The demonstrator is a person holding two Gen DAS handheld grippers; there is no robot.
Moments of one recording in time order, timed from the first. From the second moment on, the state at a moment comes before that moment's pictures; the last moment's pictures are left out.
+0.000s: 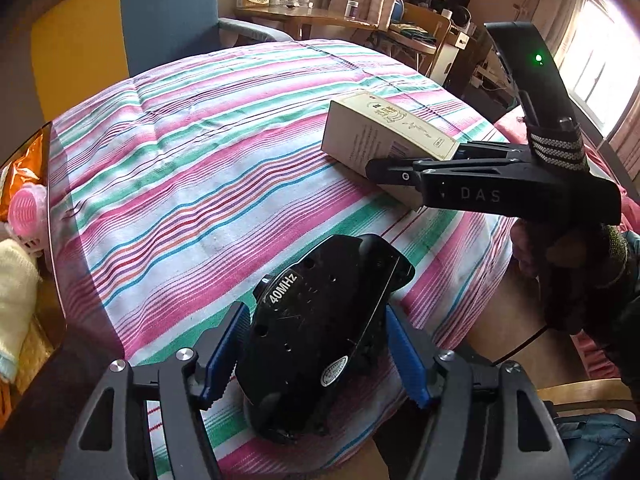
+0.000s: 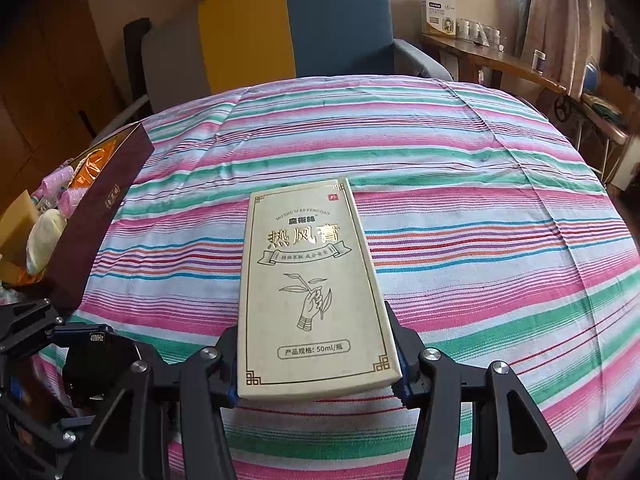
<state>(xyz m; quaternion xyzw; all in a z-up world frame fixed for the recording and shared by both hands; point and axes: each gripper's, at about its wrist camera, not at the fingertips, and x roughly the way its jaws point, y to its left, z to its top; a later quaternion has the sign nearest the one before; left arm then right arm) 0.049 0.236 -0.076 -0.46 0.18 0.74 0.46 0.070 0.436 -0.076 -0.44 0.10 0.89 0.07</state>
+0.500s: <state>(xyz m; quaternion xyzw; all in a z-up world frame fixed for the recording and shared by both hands) 0.024 0.167 -0.013 -0.40 0.08 0.81 0.41 0.049 0.373 -0.028 -0.41 0.08 0.91 -0.01</state>
